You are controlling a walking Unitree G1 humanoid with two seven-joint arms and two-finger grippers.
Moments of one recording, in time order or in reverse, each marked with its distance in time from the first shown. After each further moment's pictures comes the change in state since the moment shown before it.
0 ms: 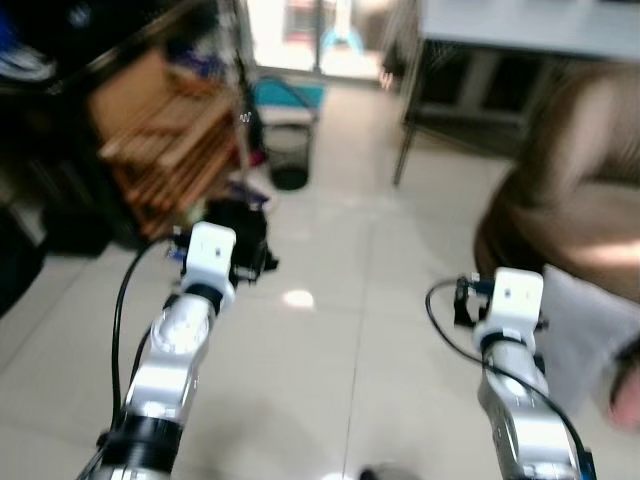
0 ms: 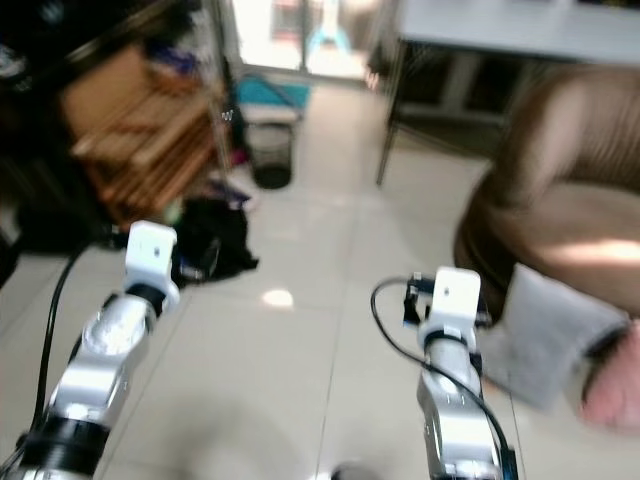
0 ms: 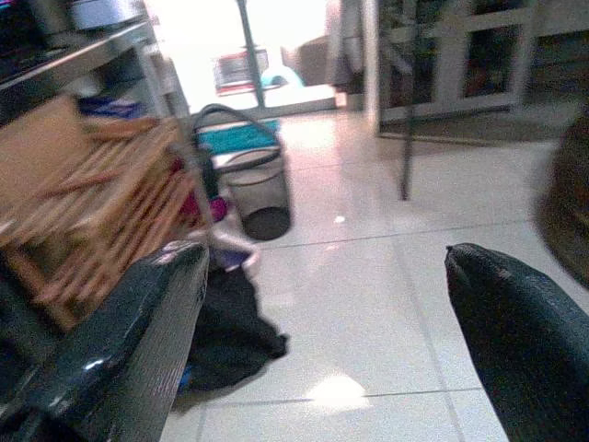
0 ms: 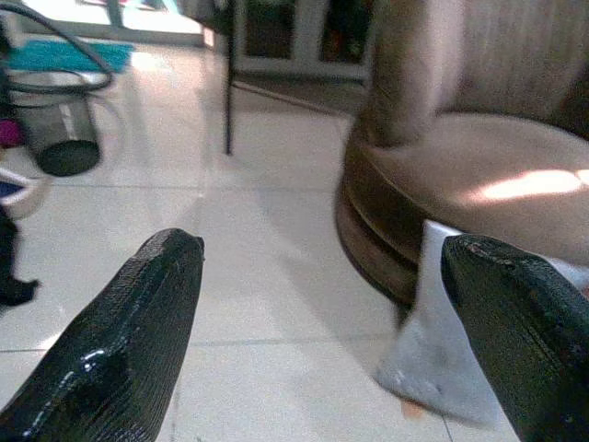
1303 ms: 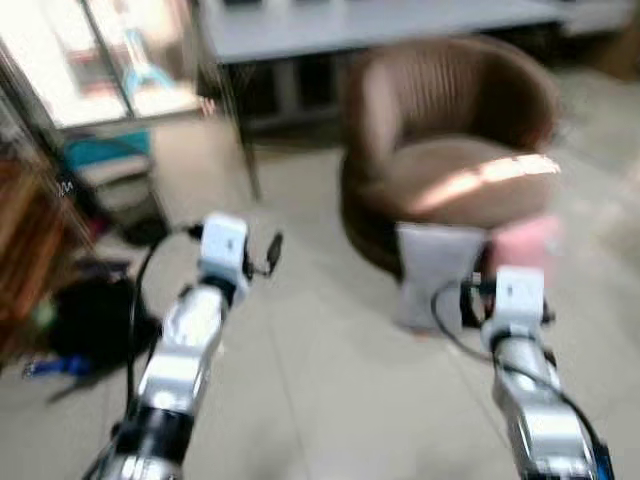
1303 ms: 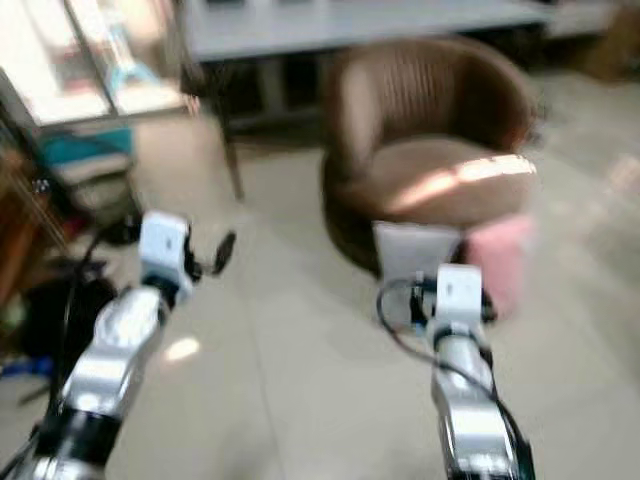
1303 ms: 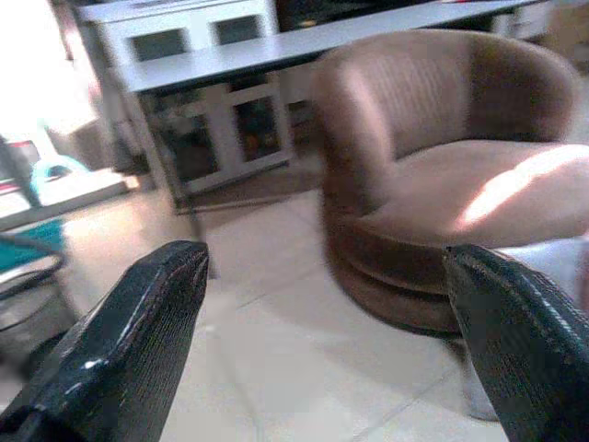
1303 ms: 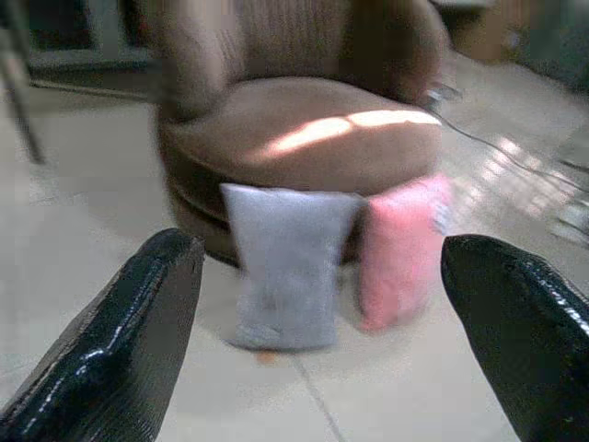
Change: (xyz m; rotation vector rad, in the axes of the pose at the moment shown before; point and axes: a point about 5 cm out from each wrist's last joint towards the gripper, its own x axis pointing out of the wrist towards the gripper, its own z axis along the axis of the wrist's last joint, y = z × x) left arm 0.007 -0.008 0.006 -0.045 -0.025 -0.033; right arm 0.005 -0.002 0.003 -0.084 0.021 0.072
